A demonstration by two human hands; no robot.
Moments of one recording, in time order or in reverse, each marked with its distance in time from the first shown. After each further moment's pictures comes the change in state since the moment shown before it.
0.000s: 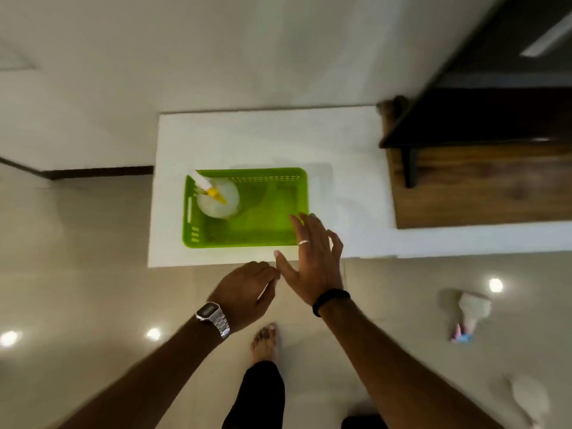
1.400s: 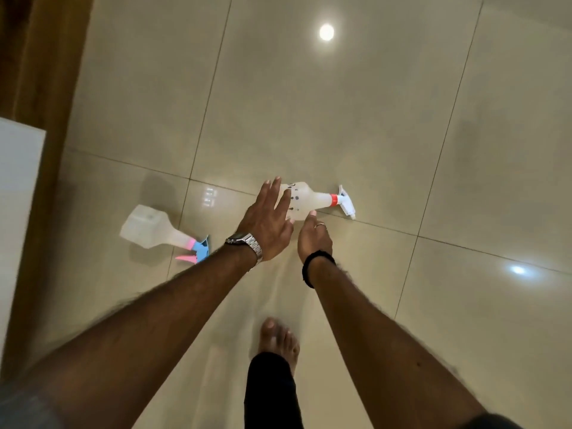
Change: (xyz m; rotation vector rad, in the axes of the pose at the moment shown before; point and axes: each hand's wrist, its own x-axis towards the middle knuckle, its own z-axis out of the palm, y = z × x) left_hand 0.215 0.594 0.790 0.538 -0.892 0.762; right_hand -0.511 0.781 0.046 1.249 0.637 1.941
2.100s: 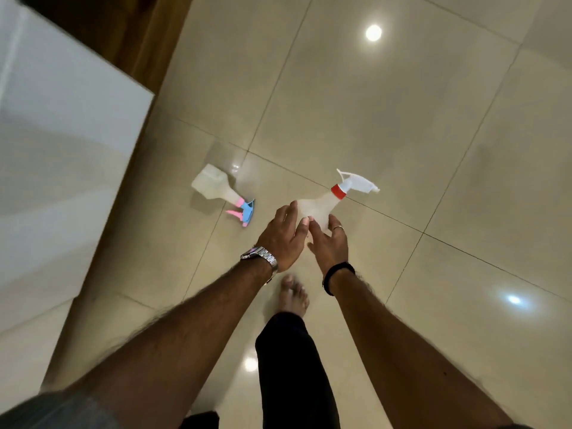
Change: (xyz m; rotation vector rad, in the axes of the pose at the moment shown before) left_hand -0.162 0.026 -0.047 -0.572 0.086 -0.307; right_hand -0.152 0.014 -0.027 0.185 -0.283 -0.209
